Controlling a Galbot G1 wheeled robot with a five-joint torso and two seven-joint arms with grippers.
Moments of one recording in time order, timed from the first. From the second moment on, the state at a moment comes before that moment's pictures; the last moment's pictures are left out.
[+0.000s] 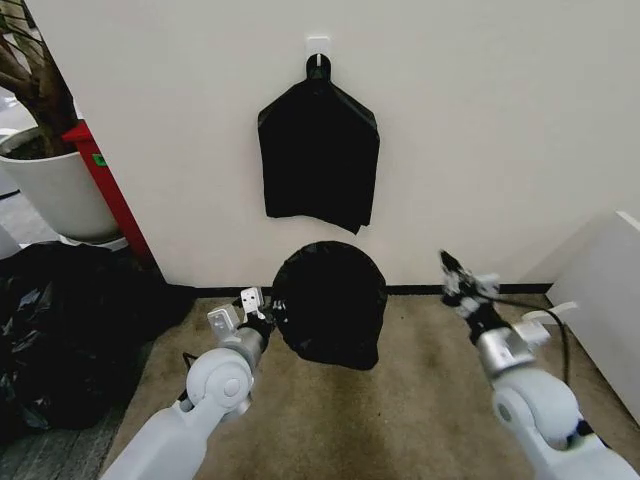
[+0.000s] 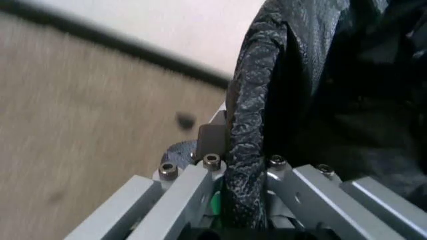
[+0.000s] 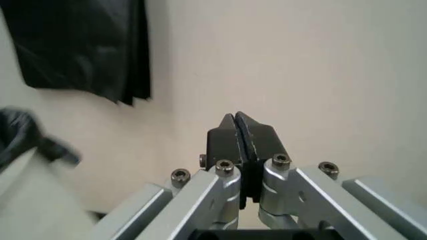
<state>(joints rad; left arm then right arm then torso) 1.10 -1.09 -0.09 -2.03 -1.20 0.39 -0.68 -1.45 1.12 0.57 2.02 0.39 0.03 0.02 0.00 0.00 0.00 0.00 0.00</state>
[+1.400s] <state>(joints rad) 1.01 -1.02 -0.14 -1.79 -1.69 0.54 -0.38 -1.78 1.02 0.67 2.37 1.16 -0.42 -0.16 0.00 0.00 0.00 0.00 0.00</state>
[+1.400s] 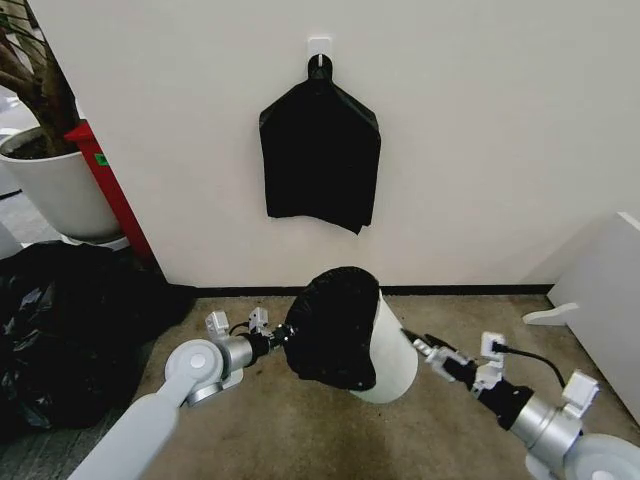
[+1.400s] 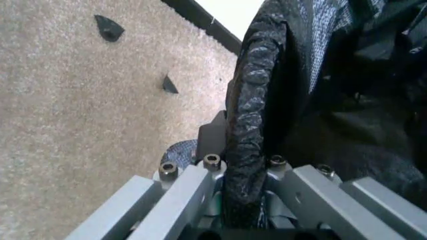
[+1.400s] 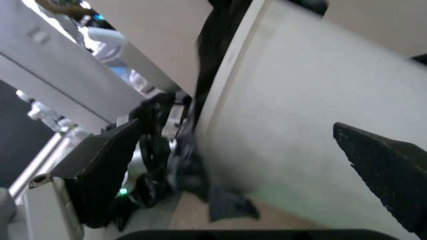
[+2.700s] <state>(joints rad) 1.00 -1.03 -0.14 -1.79 -1.68 0.52 -0.39 -1.70 1.03 0.60 2.41 1.12 -0.57 0.08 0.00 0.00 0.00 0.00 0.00</state>
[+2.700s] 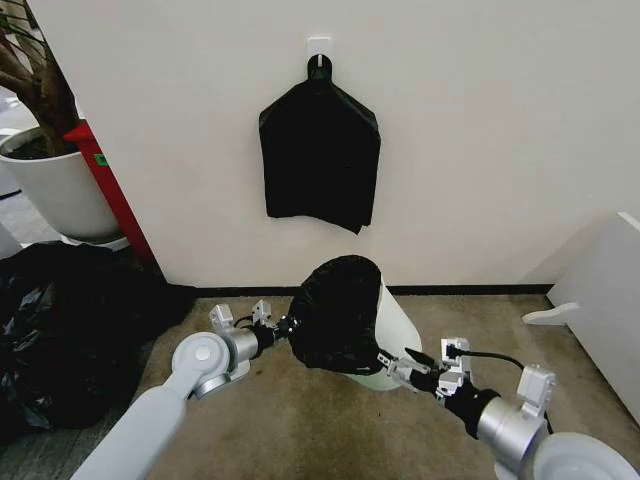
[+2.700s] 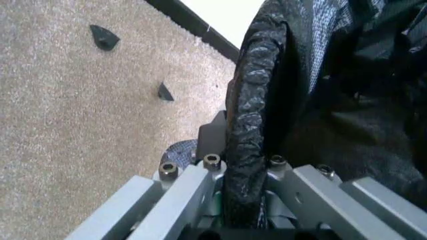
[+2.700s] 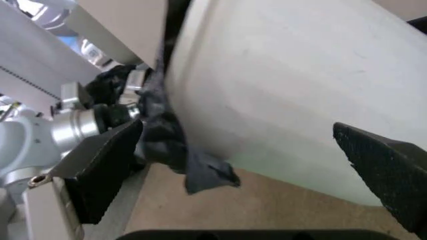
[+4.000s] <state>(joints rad) 1.03 -1.03 -0.10 -1.79 -1.34 0.38 -0.14 -1.65 1.02 0.70 2.47 1.17 -0.55 0.19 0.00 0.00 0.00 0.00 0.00</state>
